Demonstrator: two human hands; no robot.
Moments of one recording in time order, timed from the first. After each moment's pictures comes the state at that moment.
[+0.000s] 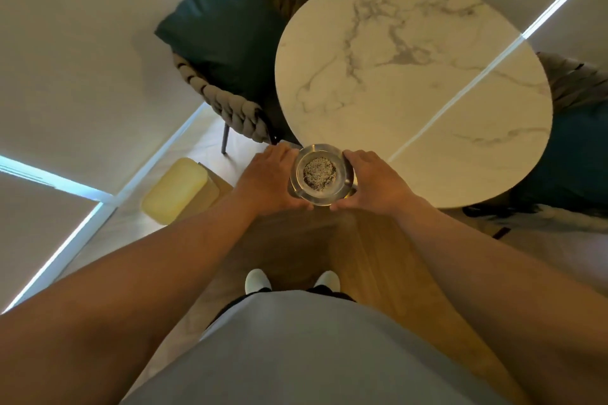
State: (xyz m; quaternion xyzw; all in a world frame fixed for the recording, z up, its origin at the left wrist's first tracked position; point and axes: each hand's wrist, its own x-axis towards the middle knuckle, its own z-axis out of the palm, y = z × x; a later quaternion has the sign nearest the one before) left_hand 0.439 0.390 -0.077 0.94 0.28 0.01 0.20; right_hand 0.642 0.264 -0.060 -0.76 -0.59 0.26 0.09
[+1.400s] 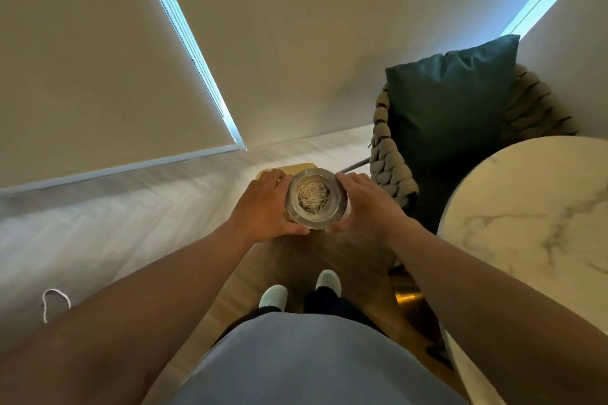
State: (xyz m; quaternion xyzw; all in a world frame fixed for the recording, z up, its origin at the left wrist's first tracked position) left_hand 0.237 0.469 -0.089 0.72 0.66 0.07 0.19; right_hand 0.466 0.535 -0.082 -0.45 -0.85 0.28 0.00
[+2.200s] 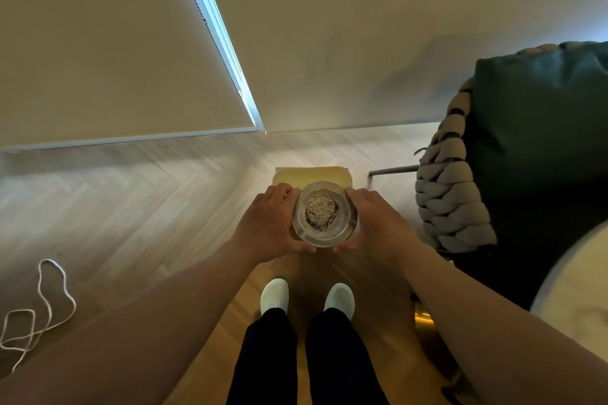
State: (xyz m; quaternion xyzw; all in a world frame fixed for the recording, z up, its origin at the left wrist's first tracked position) left_hand 0.177 0.526 -0.221 0.68 0.70 0.06 0.22; right_hand 0.394 0.620 -0.218 -0.41 -0.84 0.35 -0.05
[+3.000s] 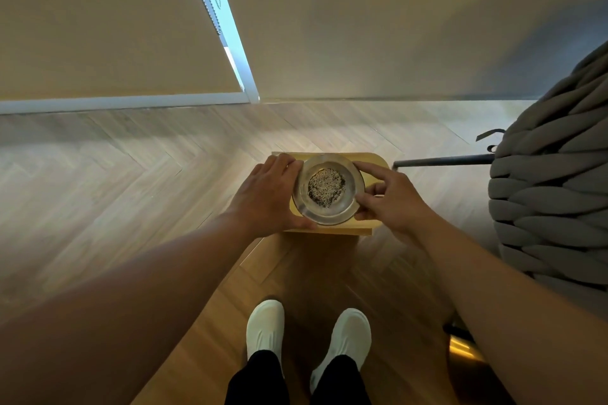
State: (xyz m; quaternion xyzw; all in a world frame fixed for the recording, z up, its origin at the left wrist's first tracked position) left_hand 0.117 0.604 -0.457 0.69 0.68 0.08 0.22; right_hand 0.338 0.695 -0.448 -0.54 -0.55 0.63 0.06
